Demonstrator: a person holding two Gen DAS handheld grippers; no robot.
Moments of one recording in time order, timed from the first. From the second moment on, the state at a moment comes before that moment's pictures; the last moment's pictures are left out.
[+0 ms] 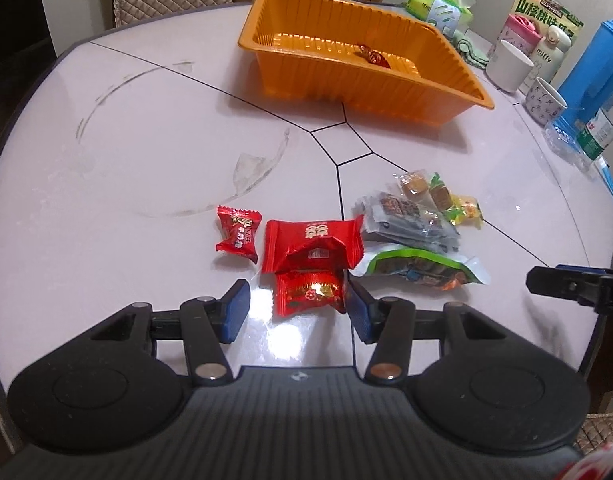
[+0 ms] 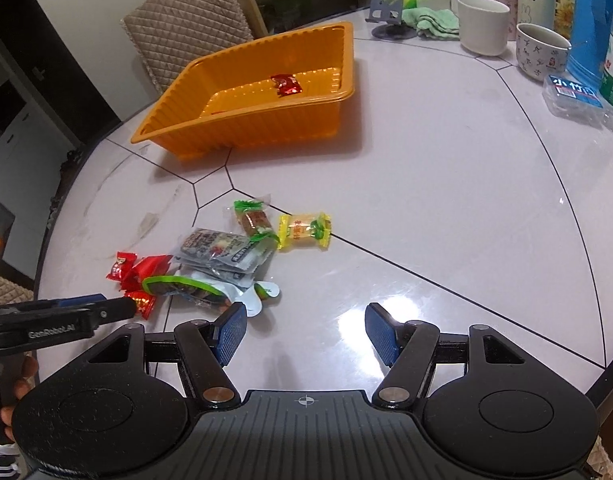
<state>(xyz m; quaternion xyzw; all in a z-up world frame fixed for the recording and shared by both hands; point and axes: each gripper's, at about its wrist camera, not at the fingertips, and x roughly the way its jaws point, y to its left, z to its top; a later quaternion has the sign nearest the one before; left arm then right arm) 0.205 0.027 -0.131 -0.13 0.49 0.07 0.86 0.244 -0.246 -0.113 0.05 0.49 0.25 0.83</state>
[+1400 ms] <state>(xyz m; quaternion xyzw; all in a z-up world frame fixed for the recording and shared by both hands) 0.196 0.045 -0.090 -0.14 0.43 0.08 0.89 0.268 -0.216 -0.113 0.00 0.42 0.33 0.84</state>
